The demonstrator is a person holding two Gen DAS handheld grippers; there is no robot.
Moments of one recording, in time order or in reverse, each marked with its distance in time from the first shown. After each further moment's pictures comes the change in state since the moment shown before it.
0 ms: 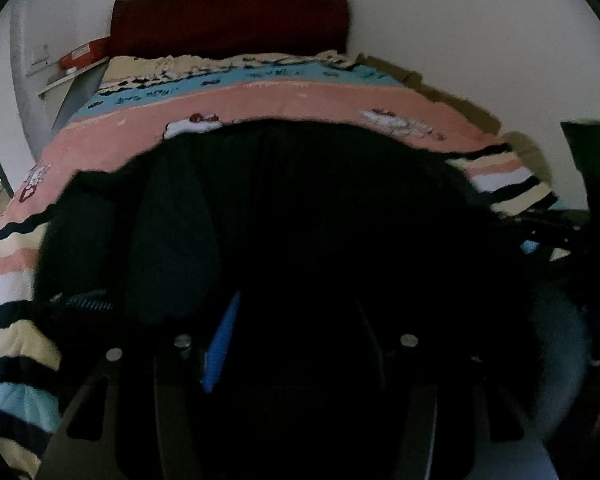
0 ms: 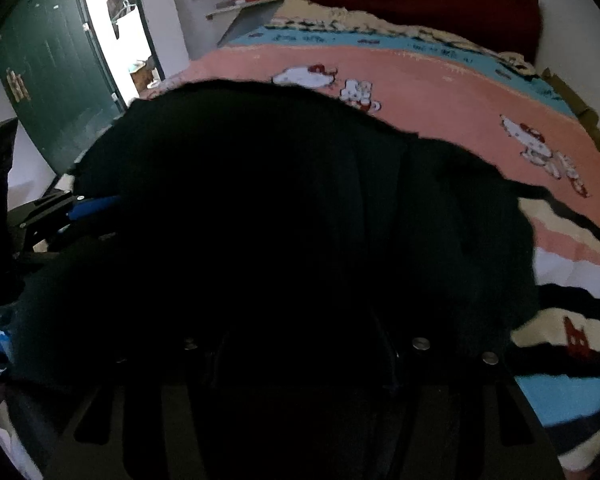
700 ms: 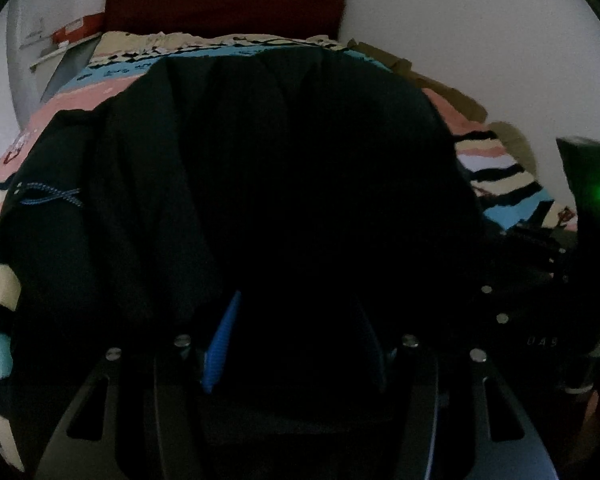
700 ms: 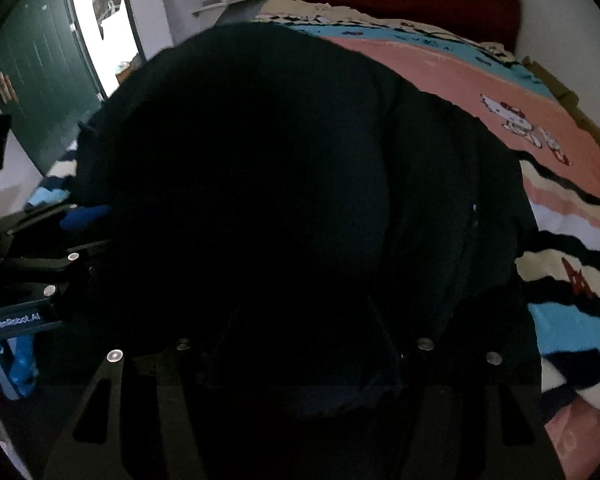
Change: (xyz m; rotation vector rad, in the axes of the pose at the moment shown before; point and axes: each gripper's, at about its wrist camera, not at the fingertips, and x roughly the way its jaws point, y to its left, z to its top) left arm 0.017 -0.015 -0.042 -0.029 0.063 -0.052; right arm 0.006 0.018 -0.046 0.043 0.018 -0.065
